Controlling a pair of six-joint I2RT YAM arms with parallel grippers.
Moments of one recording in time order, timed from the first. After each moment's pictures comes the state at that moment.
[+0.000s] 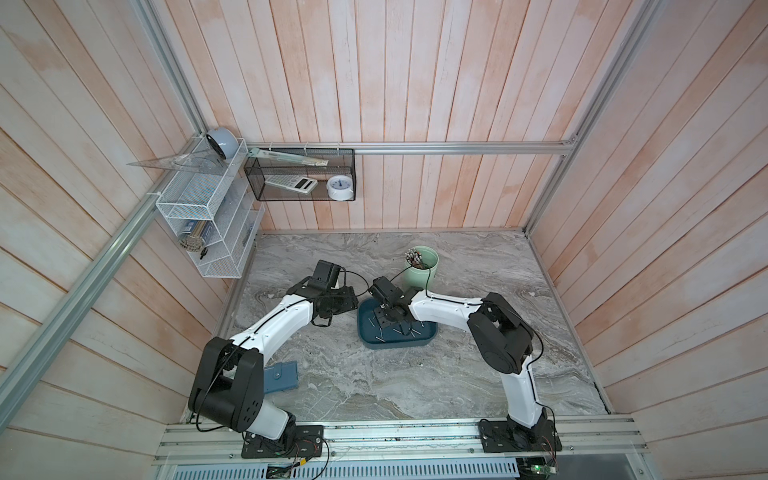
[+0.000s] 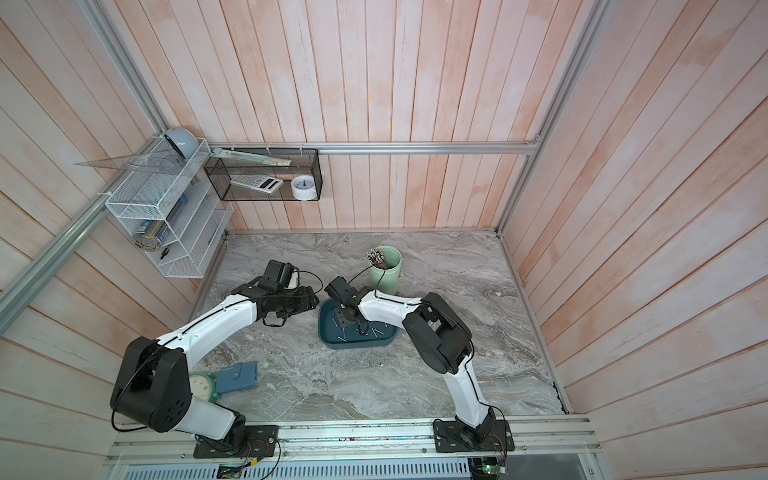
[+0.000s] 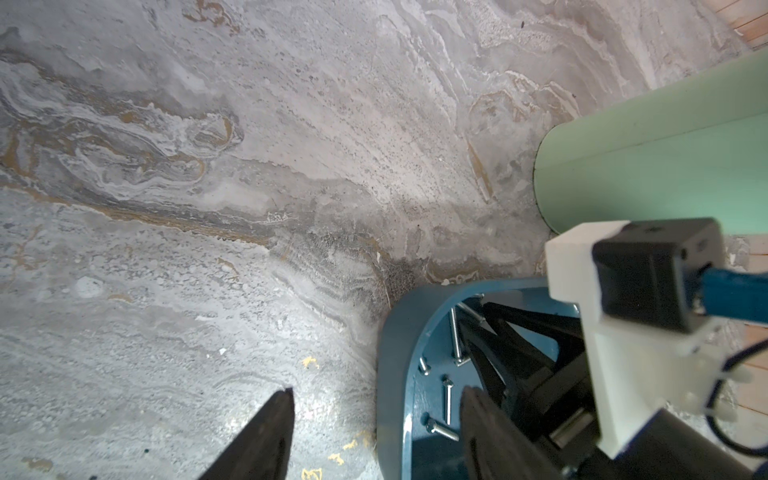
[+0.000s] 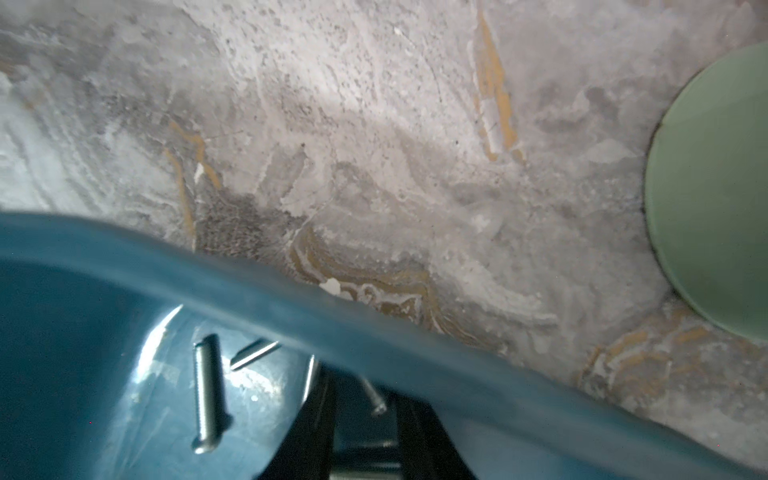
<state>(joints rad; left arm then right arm) -0.35 1.51 1.02 -0.51 0.15 -0.55 0.88 2.10 1.47 -0.50 0.19 0.36</state>
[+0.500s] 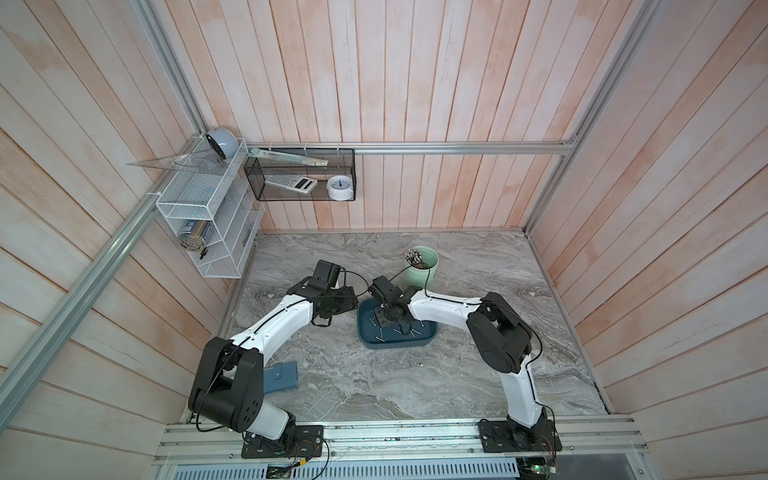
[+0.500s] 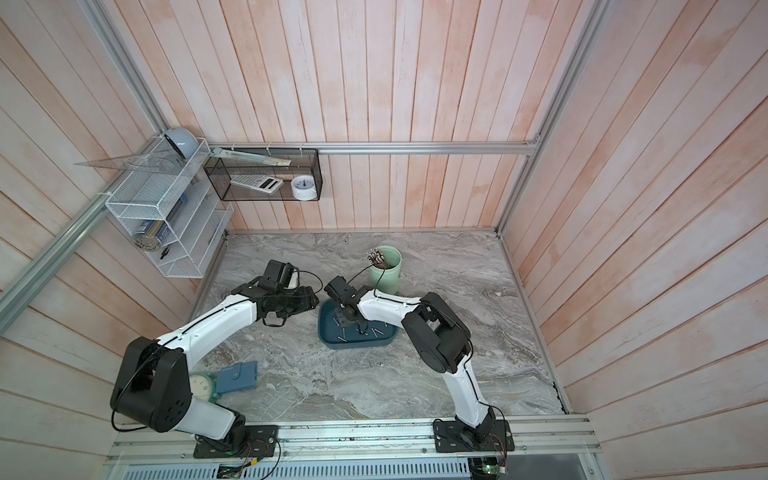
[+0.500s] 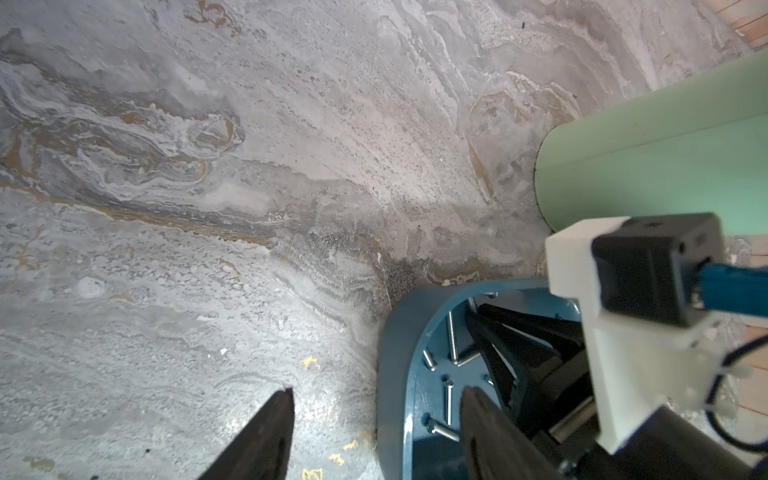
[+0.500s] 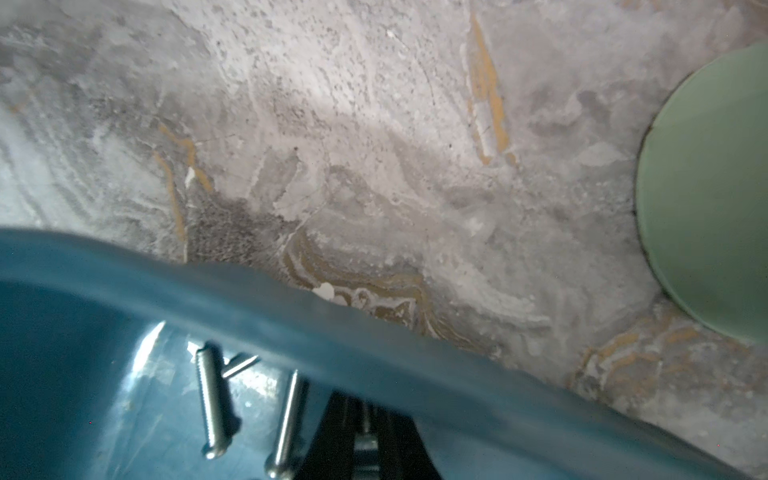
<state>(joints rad) -0.35 1.51 1.02 -0.51 0.15 -0.55 0.88 2.11 1.48 -0.53 0.21 0.36</state>
